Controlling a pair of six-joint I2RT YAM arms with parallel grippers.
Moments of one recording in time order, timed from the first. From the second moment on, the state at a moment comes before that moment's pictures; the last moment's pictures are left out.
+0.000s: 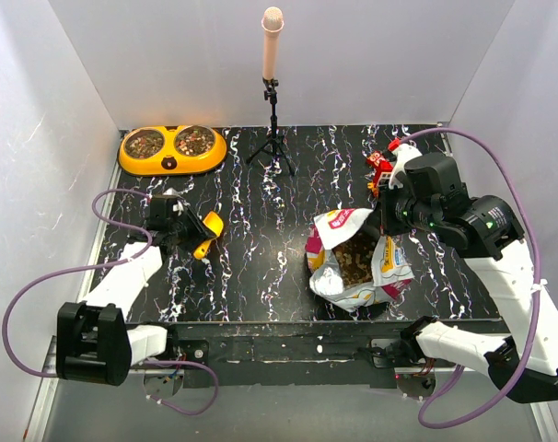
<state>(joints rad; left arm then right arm) -0.15 1.17 0.69 -0.34 0.18 -0.72 0.61 1.07 1.56 -1.22 0.01 0.32</state>
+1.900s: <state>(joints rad) 0.03 1.05 0.72 -0.71 0.28 -0.85 0.61 1.18 1.63 -1.21 -0.10 0.33</state>
